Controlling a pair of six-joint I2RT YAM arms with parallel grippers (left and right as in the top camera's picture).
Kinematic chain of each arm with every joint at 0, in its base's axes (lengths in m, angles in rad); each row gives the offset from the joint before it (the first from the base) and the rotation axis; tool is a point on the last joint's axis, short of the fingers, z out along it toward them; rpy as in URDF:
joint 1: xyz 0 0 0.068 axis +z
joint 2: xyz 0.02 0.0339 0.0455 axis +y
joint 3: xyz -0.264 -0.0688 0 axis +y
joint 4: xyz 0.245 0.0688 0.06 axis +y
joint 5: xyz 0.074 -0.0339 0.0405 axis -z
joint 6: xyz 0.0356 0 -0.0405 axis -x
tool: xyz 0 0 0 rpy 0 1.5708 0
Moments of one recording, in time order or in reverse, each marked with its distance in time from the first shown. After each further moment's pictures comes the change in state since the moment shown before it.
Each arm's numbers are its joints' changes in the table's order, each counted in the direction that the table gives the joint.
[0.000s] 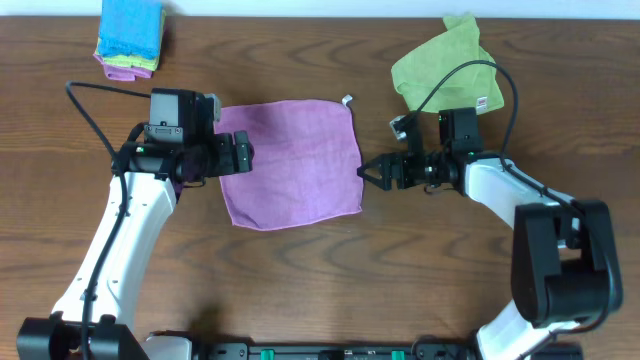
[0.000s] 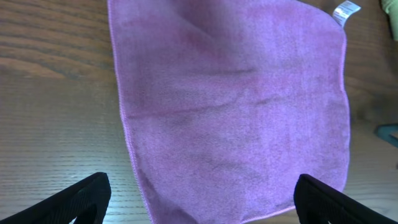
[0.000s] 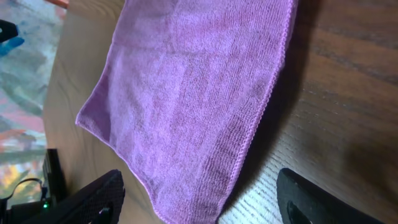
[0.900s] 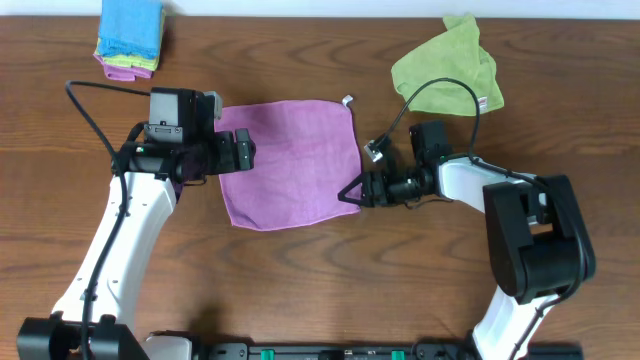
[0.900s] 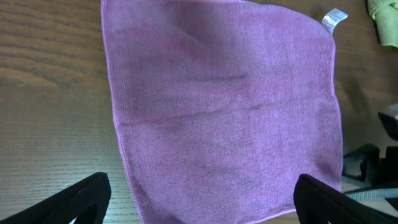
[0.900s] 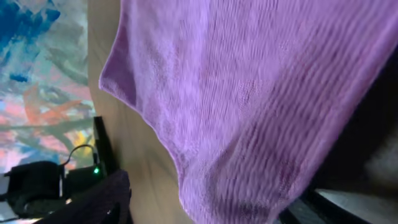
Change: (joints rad) left arm 0.000 0.000 0.000 -0.023 0.017 0.000; right arm 0.094 0.129 -0.013 0.113 -0.131 -0.056
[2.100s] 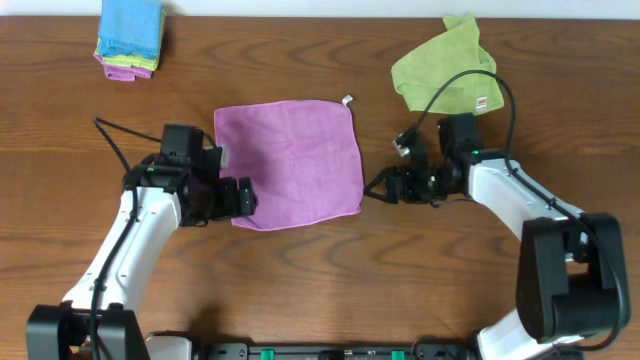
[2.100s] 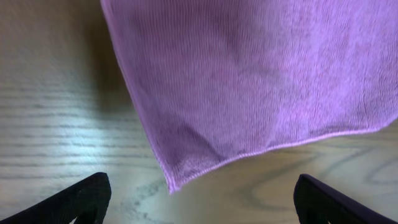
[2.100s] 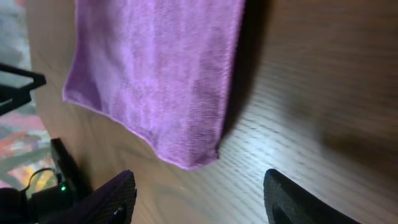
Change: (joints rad) left arm 0.013 0.000 0.201 0.119 0.073 -0.017; right arm -0.096 -0.203 0.002 0.203 0.237 0.036
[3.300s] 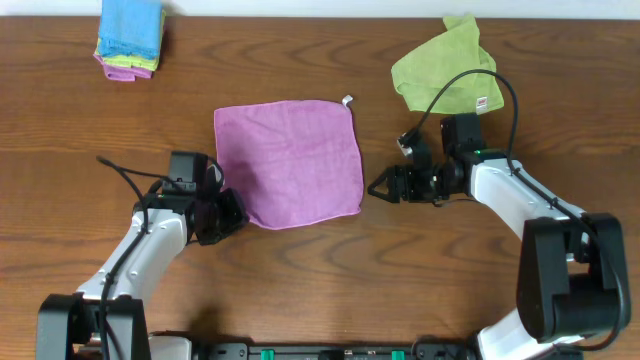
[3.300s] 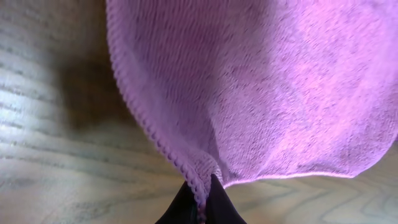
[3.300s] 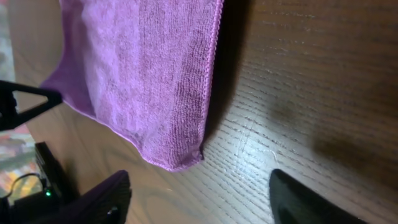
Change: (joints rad) left arm 0.001 0.000 0.217 -0.291 0.087 0.366; right arm -0.003 0.000 0.000 -0.005 0.044 0.013
